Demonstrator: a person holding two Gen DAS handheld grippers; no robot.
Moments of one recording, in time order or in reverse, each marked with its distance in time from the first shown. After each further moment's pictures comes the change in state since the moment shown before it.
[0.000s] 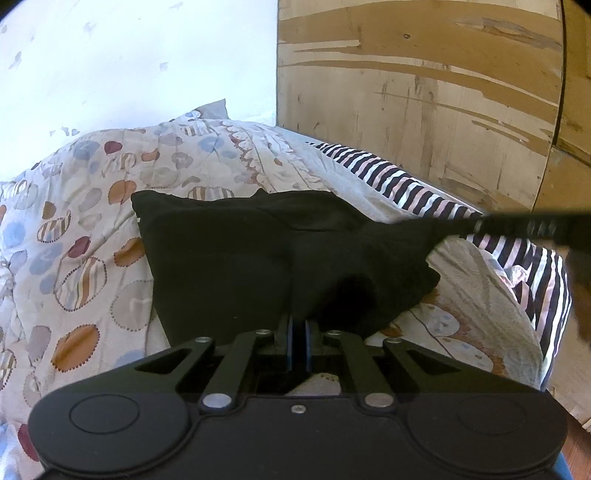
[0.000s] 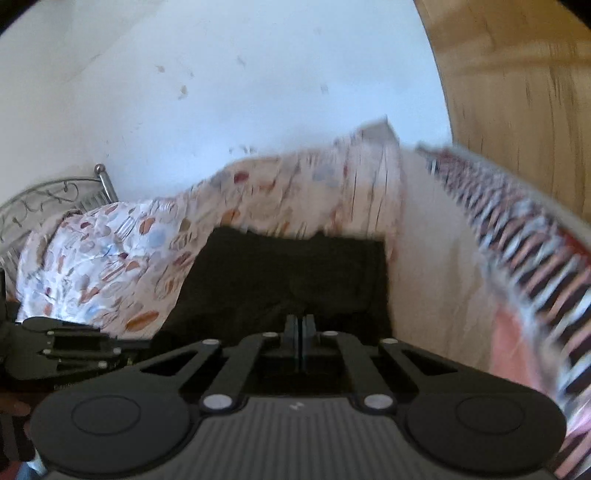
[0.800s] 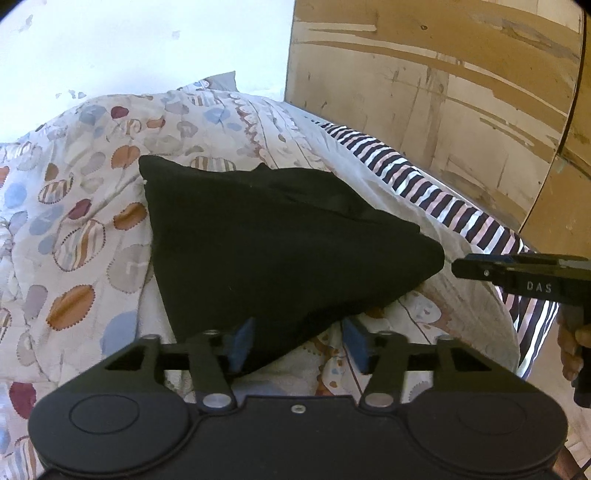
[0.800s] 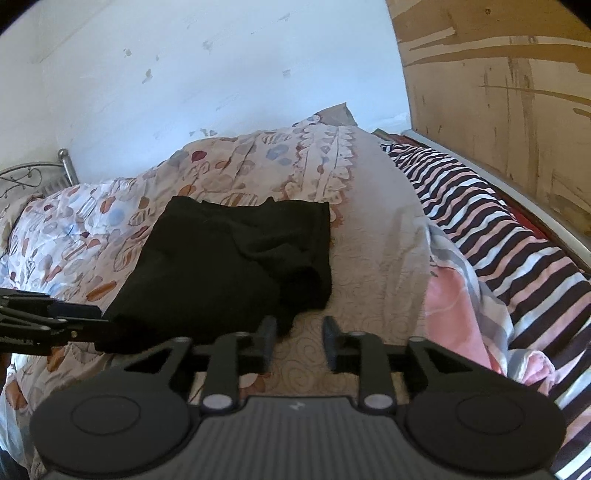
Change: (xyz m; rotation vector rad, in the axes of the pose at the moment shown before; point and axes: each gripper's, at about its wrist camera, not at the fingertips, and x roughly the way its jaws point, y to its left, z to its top) left arm -0.013 -0.001 0.000 -0.097 0.081 -0.012; right arm -0.013 -0.021 -0.038 0.043 0.067 -0.125
